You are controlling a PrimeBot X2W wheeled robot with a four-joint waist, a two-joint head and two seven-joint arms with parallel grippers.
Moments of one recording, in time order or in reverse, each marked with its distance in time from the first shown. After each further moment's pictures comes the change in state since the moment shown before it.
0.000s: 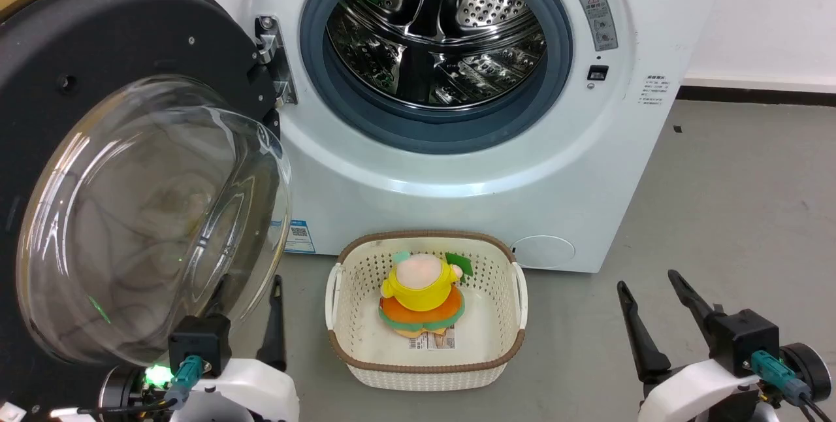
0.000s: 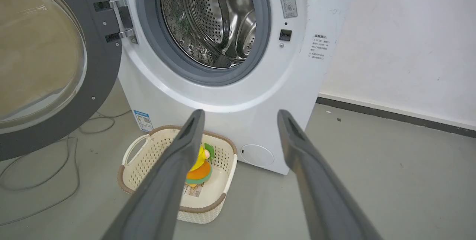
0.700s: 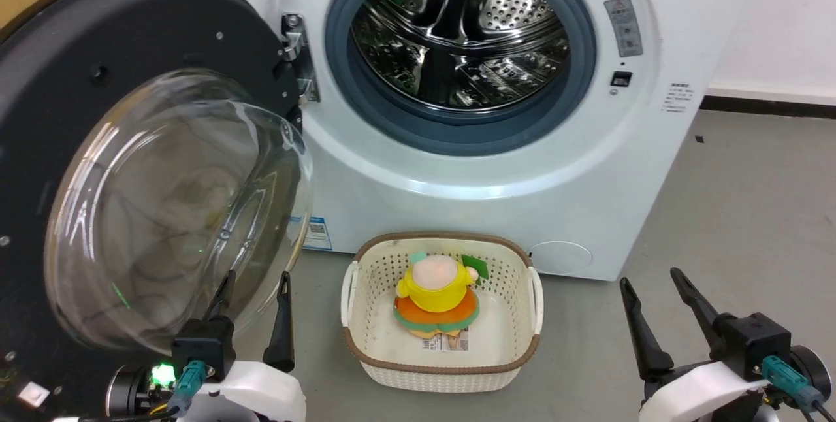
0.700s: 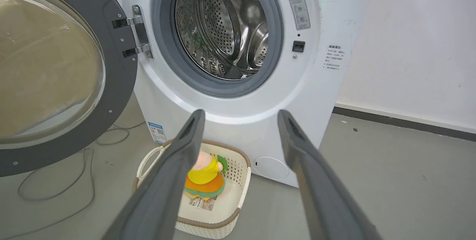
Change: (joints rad) left arm 0.000 0.000 -0.023 0.001 -0.020 0.010 -0.045; right arm 0.002 0.000 -0.001 0.006 0.045 0.000 -0.045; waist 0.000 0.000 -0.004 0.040
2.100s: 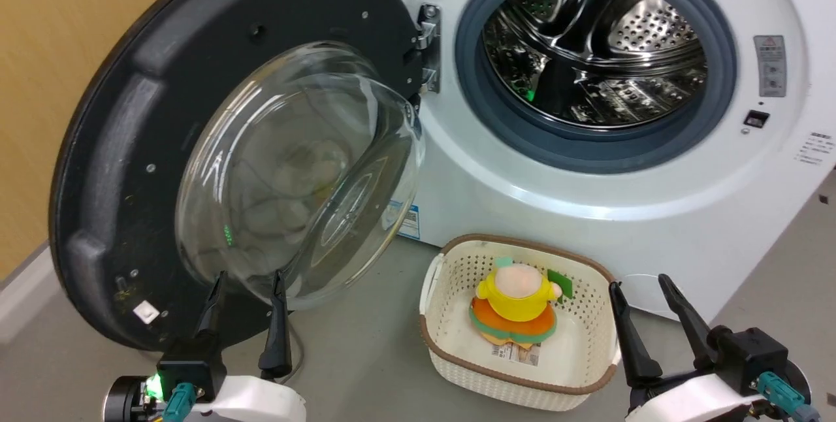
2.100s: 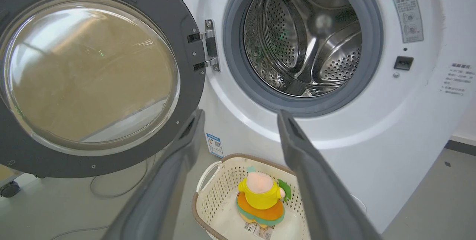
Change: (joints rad) left arm 0.035 0.000 -0.013 -0.039 -0.042 0.035 -0.087; right arm 0.012 -0.003 0.053 0.032 0.088 0.000 -0.085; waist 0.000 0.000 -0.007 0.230
